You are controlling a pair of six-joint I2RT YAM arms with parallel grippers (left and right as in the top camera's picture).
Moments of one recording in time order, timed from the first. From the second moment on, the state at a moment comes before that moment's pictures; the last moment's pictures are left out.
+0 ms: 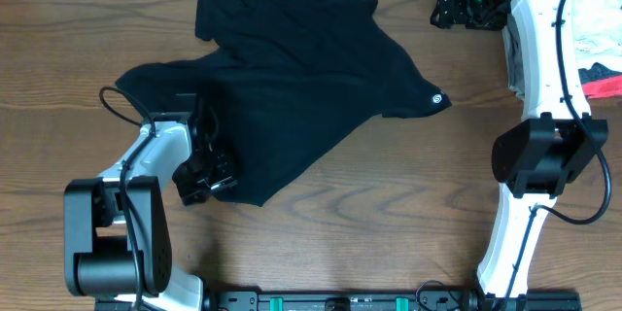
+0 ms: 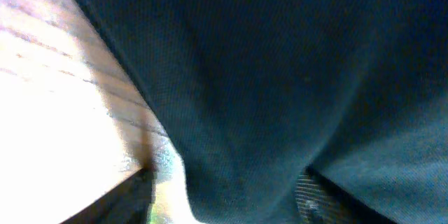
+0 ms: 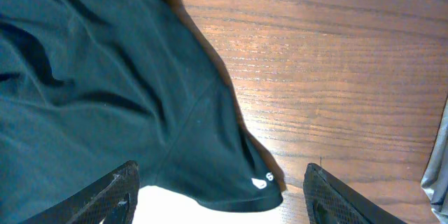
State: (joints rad) left arm 0.02 1.72 0.89 -0.89 0.10 -0.40; right arm 0.00 2.29 2.42 -1.34 -0.25 0.01
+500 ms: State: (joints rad) left arm 0.15 1.71 0.89 -0.88 0.02 -0.41; right arm 0.00 2.29 2.41 -1.34 -0.25 0.01
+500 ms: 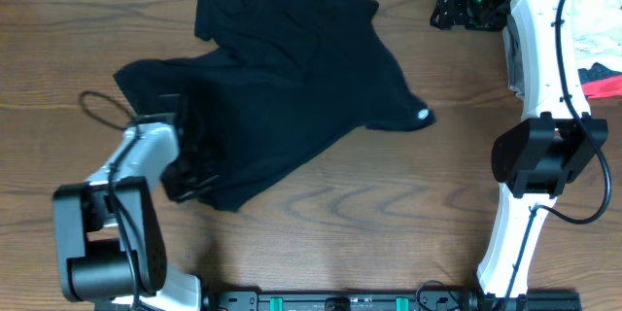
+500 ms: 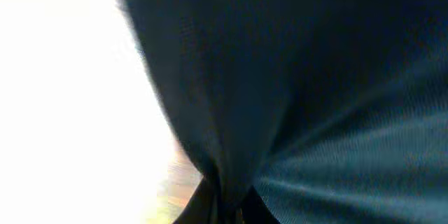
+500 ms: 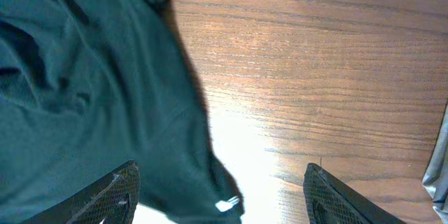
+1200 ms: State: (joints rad) left arm 0.57 1.71 0.92 -0.64 0.10 -0.42; right arm 0.09 2.29 2.17 -1.02 -0.29 0.01
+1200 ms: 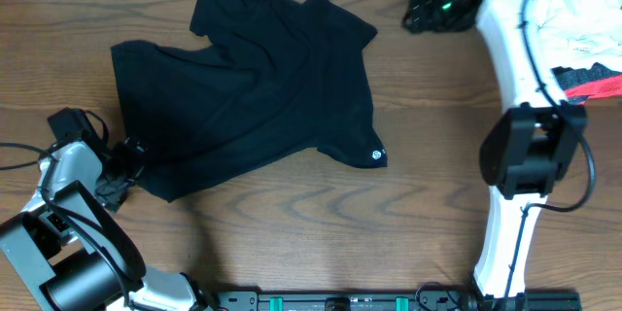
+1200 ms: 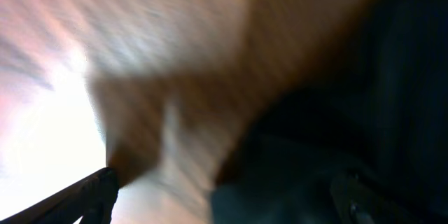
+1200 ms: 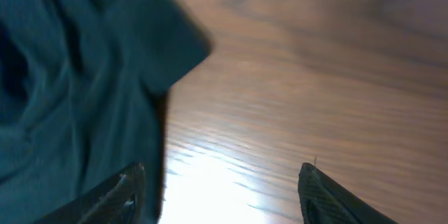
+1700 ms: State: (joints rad) left arm 0.49 1.43 0.96 -0.83 0.17 -0.39; right arm 0.31 2.29 1.85 -1.01 -0.32 0.06
